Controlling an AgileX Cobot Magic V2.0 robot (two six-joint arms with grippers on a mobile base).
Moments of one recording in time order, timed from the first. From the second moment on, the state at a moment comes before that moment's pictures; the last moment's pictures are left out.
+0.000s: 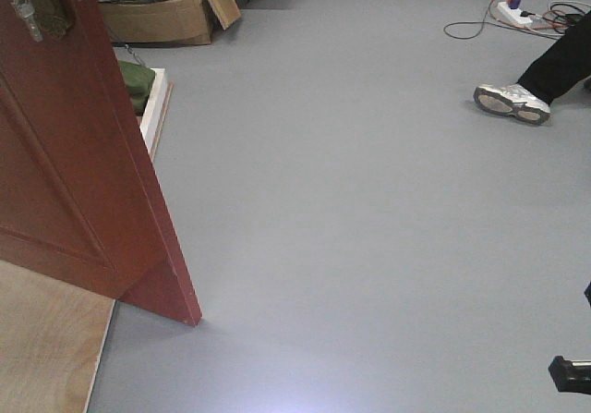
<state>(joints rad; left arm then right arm) 0.18 1.71 -1.84 -1.13 0.21 0.68 -0.01 -0.01 0.03 0.02 0.28 -0.05</state>
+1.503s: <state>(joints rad) 0.18 1.72 -1.84 -1.13 0.22 0.68 -0.01 -0.01 0.03 0.02 0.28 -0.05</state>
